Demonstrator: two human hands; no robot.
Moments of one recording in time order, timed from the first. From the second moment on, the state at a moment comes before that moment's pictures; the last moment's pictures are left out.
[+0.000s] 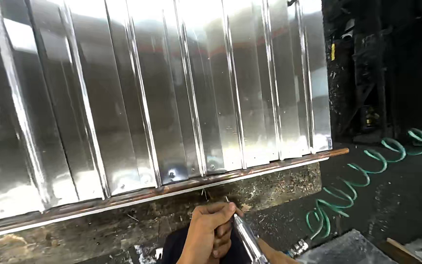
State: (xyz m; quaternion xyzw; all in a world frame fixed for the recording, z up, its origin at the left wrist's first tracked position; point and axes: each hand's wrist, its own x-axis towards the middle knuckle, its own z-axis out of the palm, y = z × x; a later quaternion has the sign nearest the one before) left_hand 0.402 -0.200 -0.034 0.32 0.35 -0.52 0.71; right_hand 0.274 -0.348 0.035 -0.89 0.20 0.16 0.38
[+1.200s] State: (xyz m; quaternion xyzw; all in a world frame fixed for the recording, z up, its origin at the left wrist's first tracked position) left_hand 0.516 -0.061 -0.103 0.53 0.29 -0.37 0.70; right_hand 0.450 -0.339 -0.020 -0.87 0.14 0.43 0.17
